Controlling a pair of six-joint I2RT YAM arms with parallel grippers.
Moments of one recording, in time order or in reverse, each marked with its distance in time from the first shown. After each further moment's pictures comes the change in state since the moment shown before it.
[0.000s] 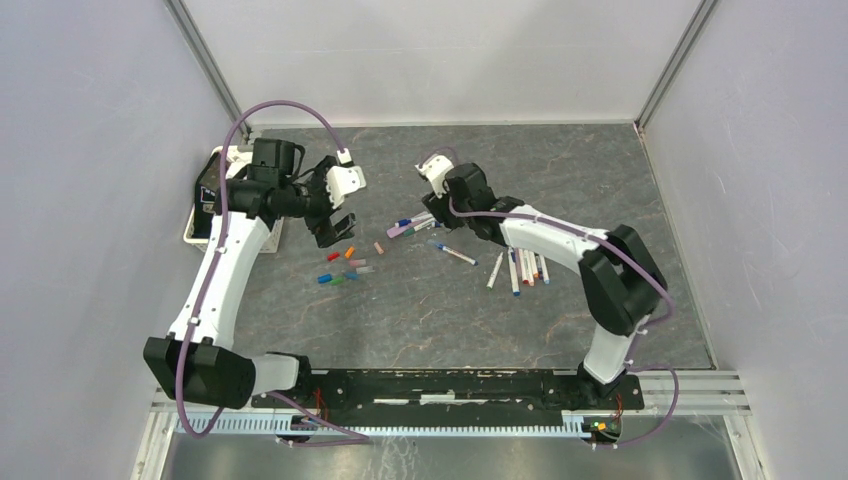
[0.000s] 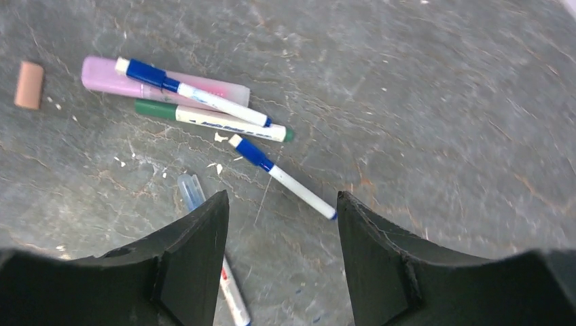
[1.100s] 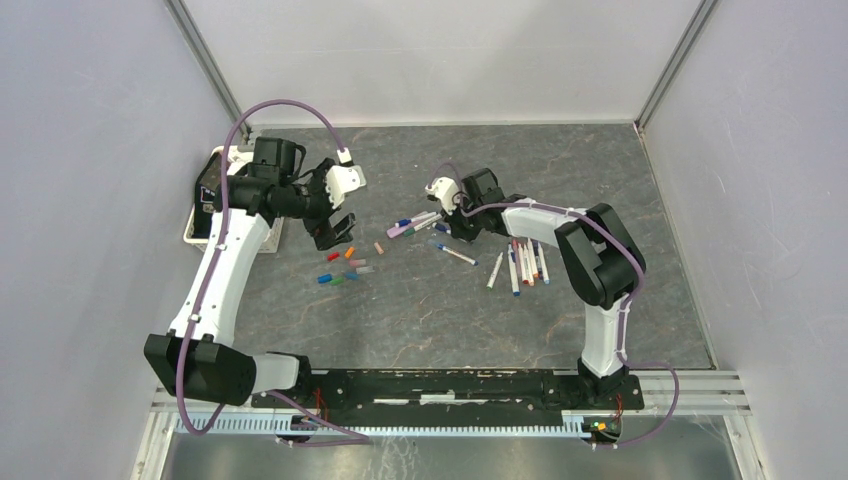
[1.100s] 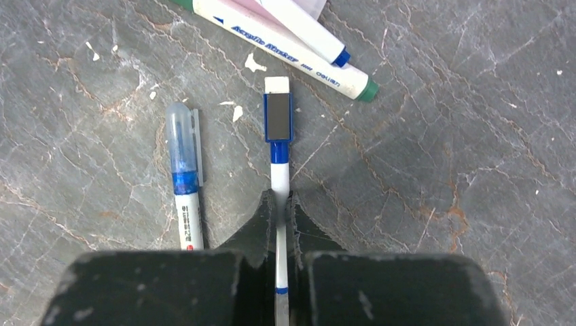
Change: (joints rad) left arm 0.000 0.009 0.025 -0.063 -0.020 -0.038; right arm -0.147 0.241 0.030 -0.045 -0.457 -0.279
